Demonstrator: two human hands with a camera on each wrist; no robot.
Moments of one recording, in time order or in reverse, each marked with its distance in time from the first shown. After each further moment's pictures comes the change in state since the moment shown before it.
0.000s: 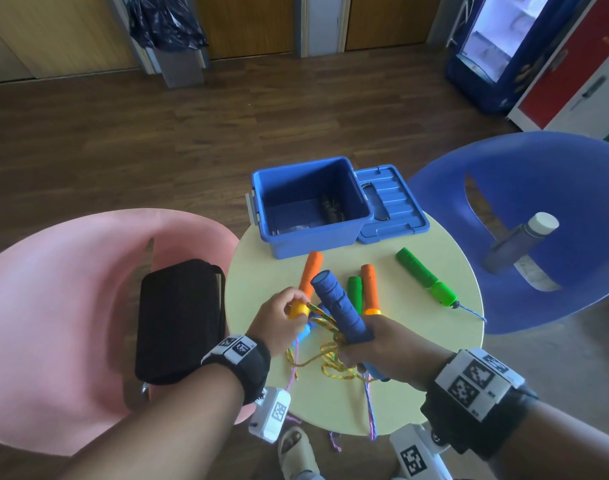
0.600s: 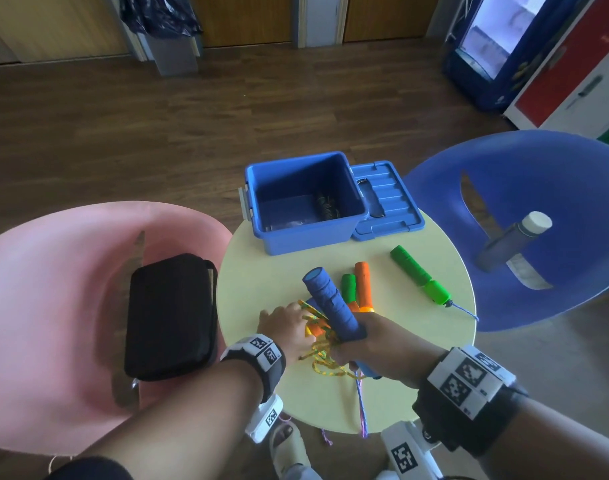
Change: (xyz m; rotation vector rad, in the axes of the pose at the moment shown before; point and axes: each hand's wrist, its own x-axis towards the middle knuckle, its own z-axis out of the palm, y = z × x) left_hand 0.005 0.012 0.032 0.927 -0.292 -0.053; right_hand 0.003 -0.003 -0.004 0.002 -0.017 -0.010
